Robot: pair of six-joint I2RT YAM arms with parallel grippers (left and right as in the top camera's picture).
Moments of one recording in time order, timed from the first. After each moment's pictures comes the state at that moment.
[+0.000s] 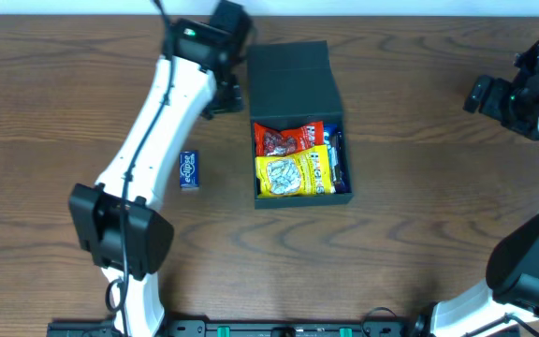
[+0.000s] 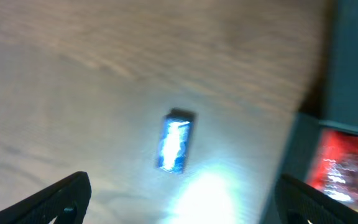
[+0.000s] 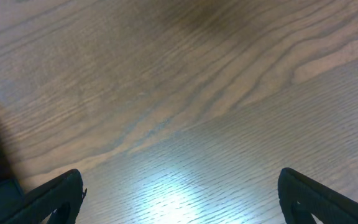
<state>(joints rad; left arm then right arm) -0.34 2.01 2.05 -1.48 -0.32 -0.55 -0.35 1.81 1.61 -0.93 -0.08 0.13</state>
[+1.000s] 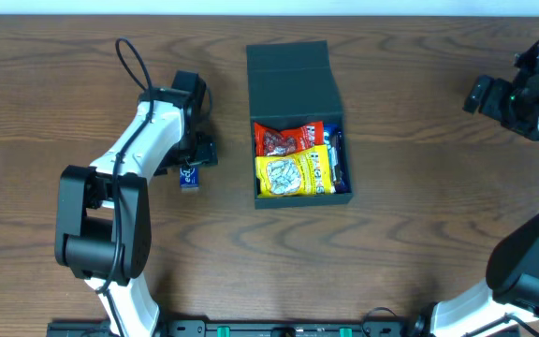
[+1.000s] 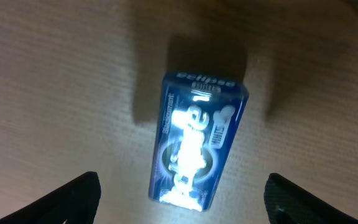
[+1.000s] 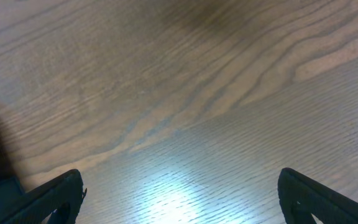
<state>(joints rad) -0.19 1.94 1.35 -1.00 -0.08 -0.42 -0.35 1.81 1.61 -0.94 -0.08 0.13</state>
